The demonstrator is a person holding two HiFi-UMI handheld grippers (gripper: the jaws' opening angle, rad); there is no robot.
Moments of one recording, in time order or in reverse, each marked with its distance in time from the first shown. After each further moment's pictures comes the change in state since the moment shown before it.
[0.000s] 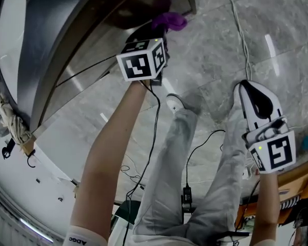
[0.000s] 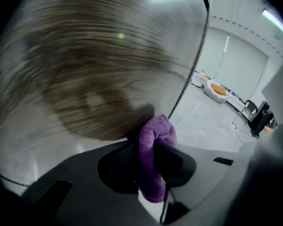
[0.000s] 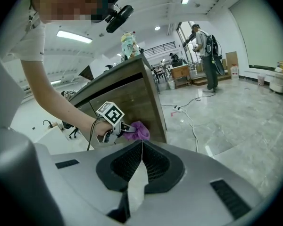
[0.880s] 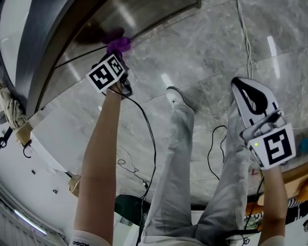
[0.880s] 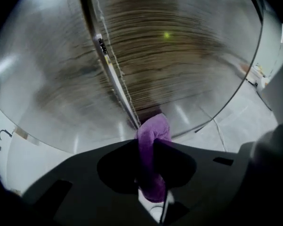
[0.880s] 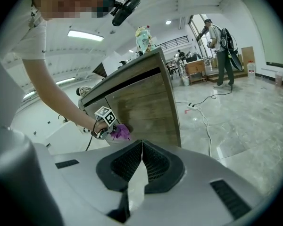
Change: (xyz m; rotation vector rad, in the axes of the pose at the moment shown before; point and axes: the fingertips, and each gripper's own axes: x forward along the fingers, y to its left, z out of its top) left arm -0.110 0.176 -0.132 -0.284 0.179 0.497; right arm 0.005 0.035 -0.001 -0.032 0.028 0.132
